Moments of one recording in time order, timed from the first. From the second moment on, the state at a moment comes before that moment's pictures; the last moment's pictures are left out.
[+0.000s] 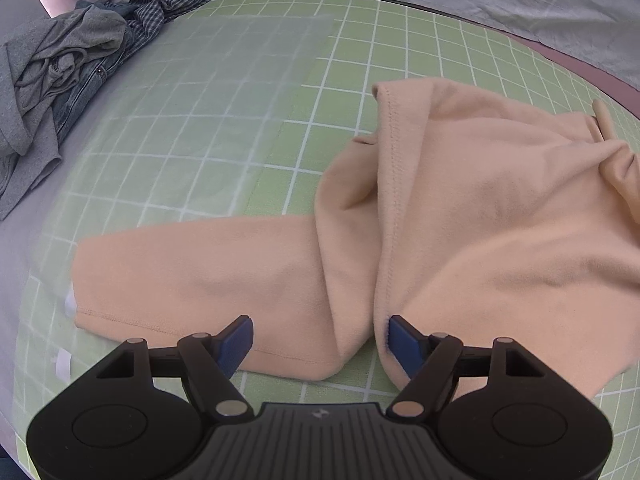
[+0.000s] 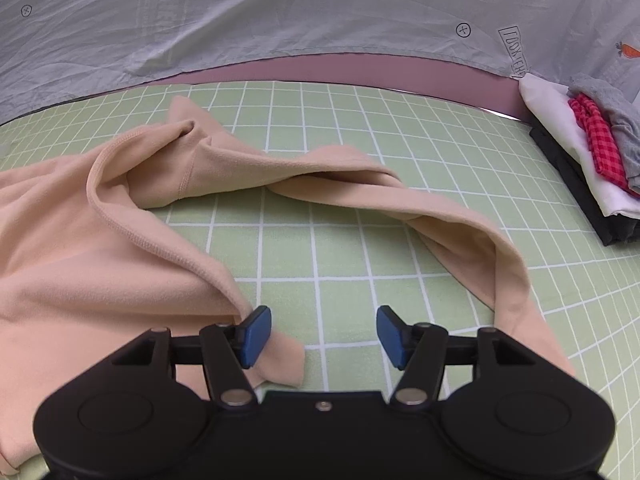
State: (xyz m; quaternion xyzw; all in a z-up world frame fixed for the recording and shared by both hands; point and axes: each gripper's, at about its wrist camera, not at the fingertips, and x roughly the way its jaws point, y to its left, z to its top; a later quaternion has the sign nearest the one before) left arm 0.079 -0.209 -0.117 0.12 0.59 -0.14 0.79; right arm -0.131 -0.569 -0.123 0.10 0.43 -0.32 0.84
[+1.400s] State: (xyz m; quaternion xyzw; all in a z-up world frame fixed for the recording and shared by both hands) left arm 0.009 -0.200 -0.090 -0.02 0.57 -0.23 0.79; right arm -0.176 -0.520 -0.077 0.15 0.35 -0.19 0.91
